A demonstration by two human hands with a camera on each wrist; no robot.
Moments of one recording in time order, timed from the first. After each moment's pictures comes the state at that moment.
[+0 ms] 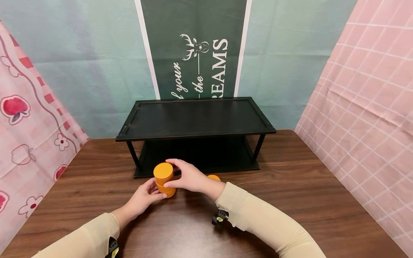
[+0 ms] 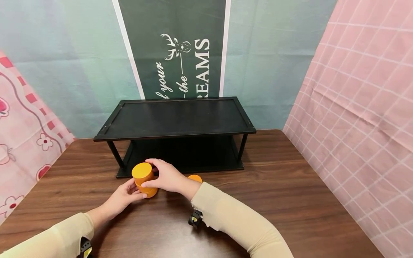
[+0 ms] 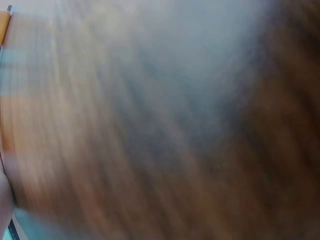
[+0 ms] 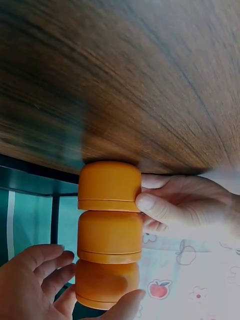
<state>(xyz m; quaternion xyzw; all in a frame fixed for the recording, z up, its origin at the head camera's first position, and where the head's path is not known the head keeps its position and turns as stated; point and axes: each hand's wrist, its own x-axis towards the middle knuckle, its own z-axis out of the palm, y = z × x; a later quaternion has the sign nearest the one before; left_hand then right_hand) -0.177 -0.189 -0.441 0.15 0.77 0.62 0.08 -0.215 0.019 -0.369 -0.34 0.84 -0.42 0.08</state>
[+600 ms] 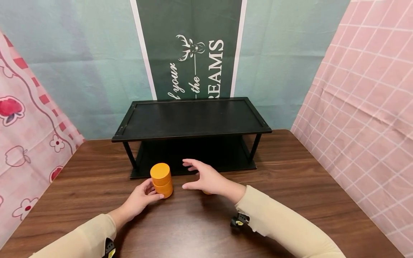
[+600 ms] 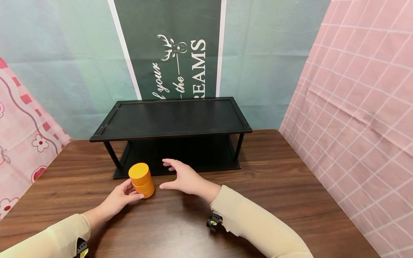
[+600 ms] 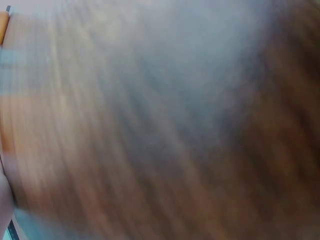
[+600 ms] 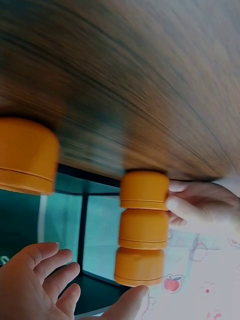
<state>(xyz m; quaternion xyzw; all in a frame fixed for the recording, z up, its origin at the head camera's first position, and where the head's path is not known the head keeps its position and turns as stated) -0.176 -0.189 -0.441 0.13 0.78 0.61 0.08 -0.203 0.076 -0.363 -0.32 0.85 -0.41 0.07</state>
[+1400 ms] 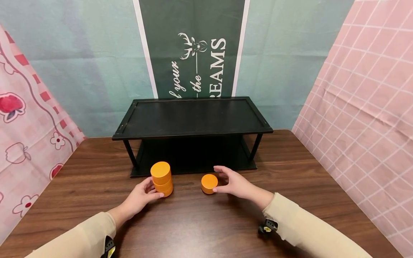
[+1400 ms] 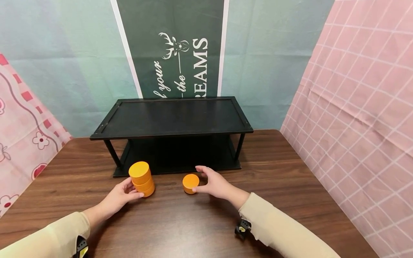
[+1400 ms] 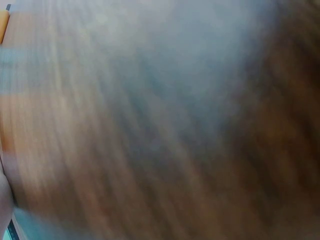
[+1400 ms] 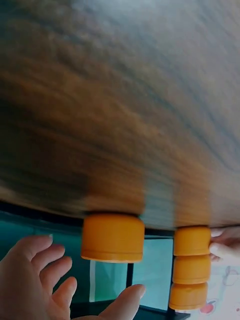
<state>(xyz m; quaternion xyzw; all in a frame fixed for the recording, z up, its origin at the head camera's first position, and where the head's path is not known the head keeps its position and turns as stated) -0.177 -0.192 -0.442 0.14 0.78 0.61 0.08 -0.201 0.157 -0.397 -0.26 0.86 -0.43 0.12</state>
